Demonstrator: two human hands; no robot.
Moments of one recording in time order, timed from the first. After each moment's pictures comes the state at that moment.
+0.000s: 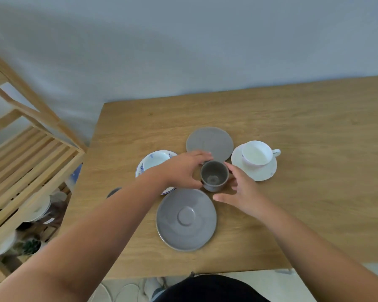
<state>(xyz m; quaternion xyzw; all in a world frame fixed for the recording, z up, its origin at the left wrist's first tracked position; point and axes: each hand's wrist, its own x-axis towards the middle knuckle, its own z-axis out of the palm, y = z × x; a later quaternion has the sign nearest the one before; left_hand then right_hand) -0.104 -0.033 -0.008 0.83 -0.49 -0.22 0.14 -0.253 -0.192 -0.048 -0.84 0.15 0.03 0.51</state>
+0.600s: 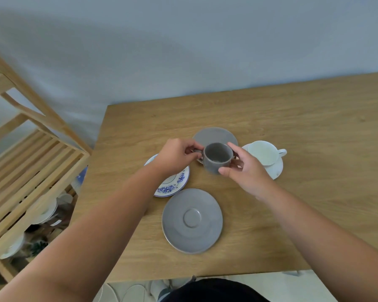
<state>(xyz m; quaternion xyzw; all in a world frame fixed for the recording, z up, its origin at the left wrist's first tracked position) -0.080 -0.026 -0.003 0.86 -0.33 -0.15 0.36 -0.217 -0.200 -0.029 -0.77 0.18 -0.03 0.61</state>
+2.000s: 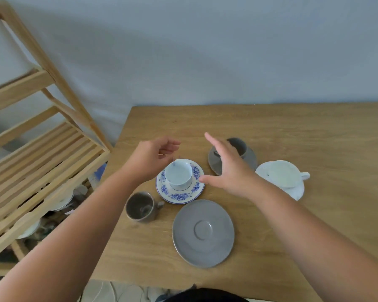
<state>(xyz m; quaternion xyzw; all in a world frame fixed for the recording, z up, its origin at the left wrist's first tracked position) -0.069 0.062 0.042 0.90 -0.23 -0.09 0.35 -0.170 -0.152 0.032 -0.89 -0.02 0.01 0.45</state>
